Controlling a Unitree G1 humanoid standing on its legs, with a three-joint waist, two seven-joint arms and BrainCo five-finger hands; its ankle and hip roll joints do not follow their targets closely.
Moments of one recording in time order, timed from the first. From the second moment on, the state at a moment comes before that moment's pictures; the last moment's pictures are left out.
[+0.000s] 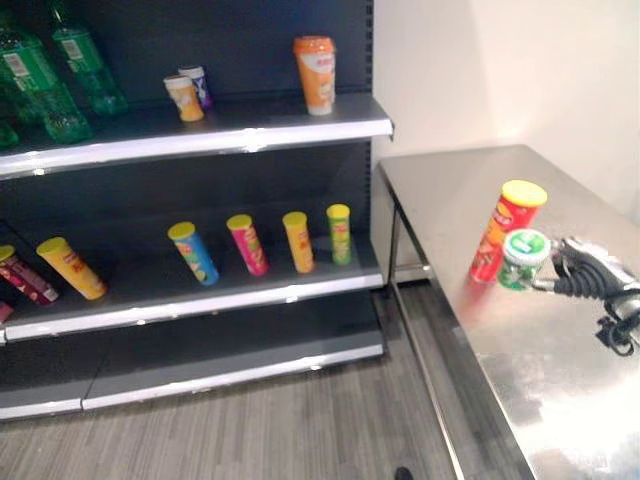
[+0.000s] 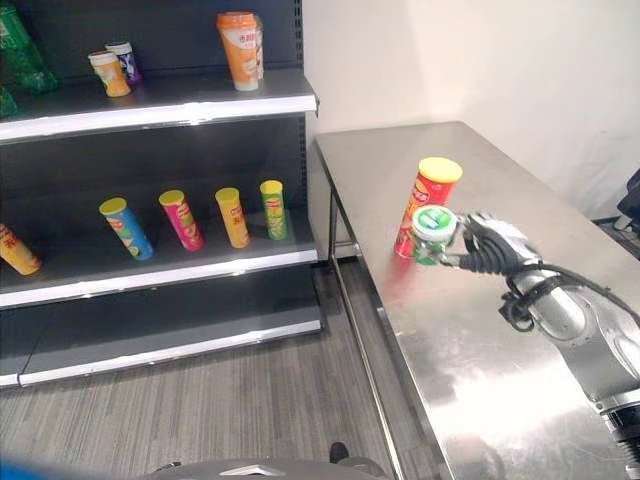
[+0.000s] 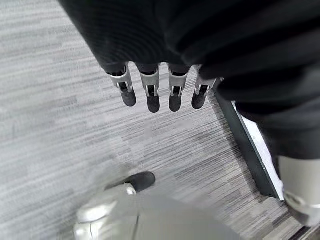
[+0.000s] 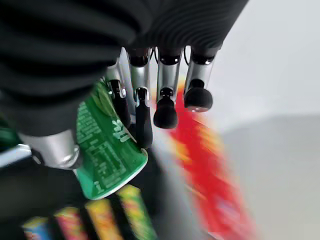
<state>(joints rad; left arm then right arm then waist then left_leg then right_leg) 0.13 0.24 -0.12 1.22 0.02 -0.08 -0.01 -0.01 -1.08 -0.02 -0.13 -0.12 -0.23 0.05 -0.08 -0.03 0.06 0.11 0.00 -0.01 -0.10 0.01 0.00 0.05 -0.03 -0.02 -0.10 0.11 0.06</state>
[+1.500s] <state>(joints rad) 0.01 0.31 -0.17 1.19 -0.05 -0.08 0.03 -0.43 -0.93 0.21 -0.10 -0.08 -0.21 -0.08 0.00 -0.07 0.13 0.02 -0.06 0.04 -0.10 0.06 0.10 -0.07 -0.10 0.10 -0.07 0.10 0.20</state>
